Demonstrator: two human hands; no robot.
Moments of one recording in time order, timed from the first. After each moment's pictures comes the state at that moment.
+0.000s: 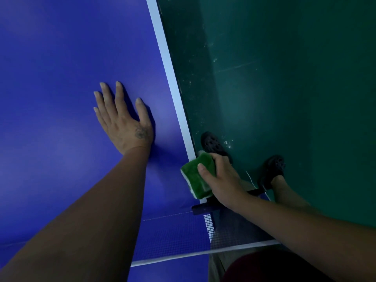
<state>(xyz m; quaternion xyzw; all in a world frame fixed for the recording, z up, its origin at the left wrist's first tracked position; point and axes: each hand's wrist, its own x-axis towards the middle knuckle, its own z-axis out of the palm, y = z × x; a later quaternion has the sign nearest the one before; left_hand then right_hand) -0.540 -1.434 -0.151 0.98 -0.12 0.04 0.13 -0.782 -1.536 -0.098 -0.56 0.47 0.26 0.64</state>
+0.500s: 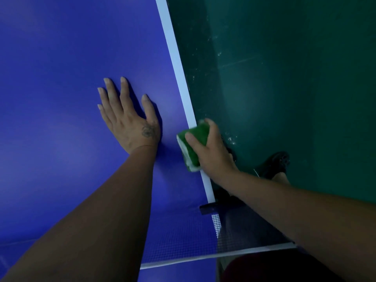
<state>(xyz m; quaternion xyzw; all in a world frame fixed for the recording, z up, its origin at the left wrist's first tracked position) -0.540 -1.433 -0.155 0.98 -0.13 0.06 0.12 -0.699 -1.537 -0.109 -0.60 0.49 0.16 0.62</state>
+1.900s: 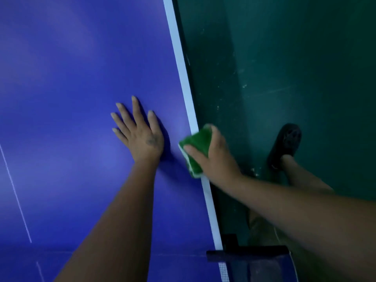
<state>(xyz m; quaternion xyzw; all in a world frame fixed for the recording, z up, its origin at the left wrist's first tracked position) -0.467 -1.483 -0.146 0.99 -0.03 -0.08 0.07 -0.624 -1.607 -0.126 -0.67 0.39 0.17 0.60</state>
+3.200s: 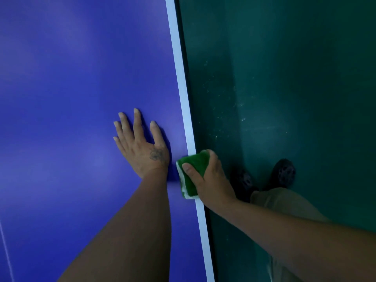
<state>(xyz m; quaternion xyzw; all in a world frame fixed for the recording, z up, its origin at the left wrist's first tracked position) -0.367 -1.578 -0.149 0.99 0.00 0.01 0.13 -0.514 -1.674 -0.133 -0.64 0.42 0.22 0.61</state>
